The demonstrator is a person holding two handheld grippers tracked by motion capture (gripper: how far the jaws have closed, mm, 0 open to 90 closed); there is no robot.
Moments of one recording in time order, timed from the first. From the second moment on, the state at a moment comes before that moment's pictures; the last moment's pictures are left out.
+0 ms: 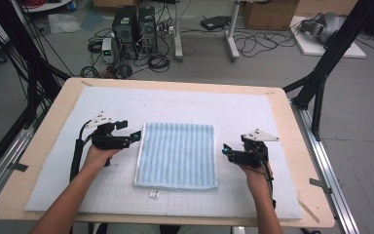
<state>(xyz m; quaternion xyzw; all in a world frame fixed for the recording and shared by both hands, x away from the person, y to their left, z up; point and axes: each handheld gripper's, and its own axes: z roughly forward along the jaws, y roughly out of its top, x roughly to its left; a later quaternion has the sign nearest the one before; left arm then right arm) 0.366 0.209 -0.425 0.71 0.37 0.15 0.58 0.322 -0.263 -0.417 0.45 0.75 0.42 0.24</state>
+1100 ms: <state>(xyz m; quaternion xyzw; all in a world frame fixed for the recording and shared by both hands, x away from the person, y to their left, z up) 0.366 0.209 -0.431 0.71 0.38 0.16 0.57 0.320 -0.276 -0.421 0.44 0.74 0.44 0.25</state>
